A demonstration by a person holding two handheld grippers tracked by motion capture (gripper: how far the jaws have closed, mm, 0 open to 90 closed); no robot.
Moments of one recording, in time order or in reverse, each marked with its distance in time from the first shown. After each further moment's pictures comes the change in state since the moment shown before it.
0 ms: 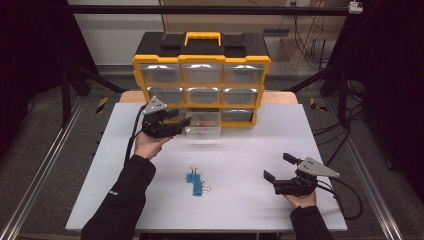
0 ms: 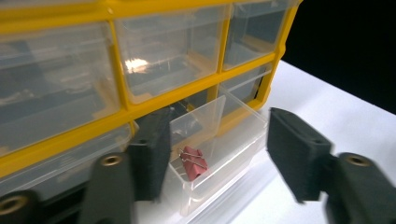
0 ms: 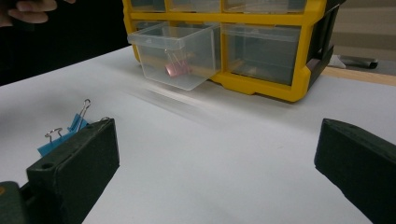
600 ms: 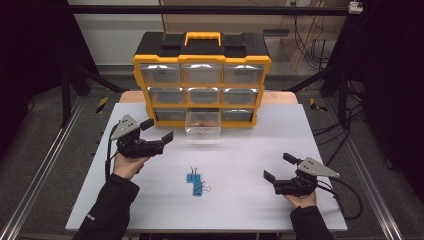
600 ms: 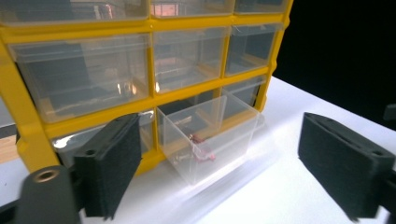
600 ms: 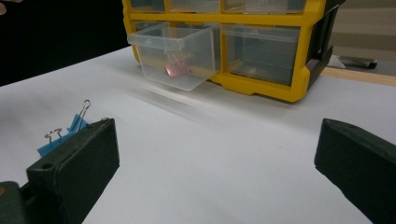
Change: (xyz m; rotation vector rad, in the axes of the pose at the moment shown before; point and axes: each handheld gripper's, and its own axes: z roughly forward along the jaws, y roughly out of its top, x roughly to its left) left arm -0.007 -0.034 -0.067 -0.120 0.038 -0.011; right arm 0.002 0.001 0.000 -0.010 0.007 0.027
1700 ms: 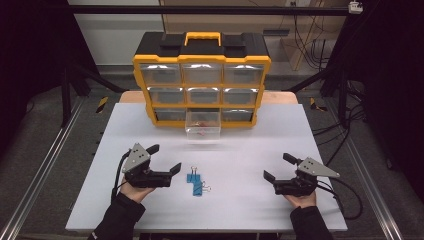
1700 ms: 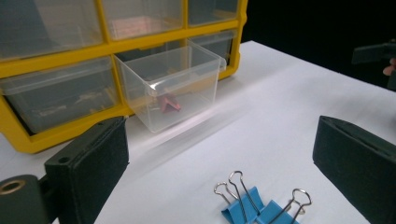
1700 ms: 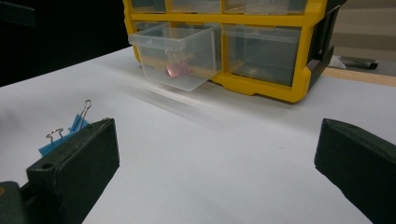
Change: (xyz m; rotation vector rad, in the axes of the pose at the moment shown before) left arm -0.048 -0.047 -0.009 0.084 -0.028 0.041; right arm -0.001 0.000 -0.001 0.008 -0.004 -0.021
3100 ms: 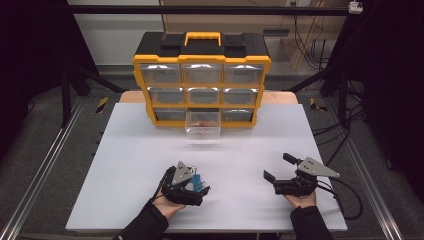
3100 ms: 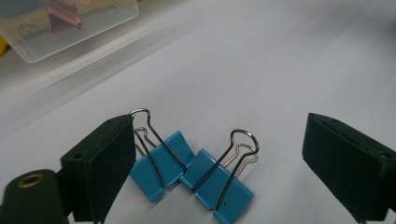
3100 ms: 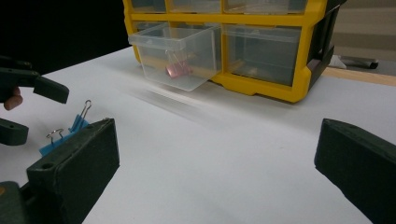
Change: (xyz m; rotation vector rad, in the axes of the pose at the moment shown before) left arm -0.061 -0.041 0.064 0.281 -0.077 0.050; right arm 0.000 0.000 0.000 -0.002 0.002 -0.001
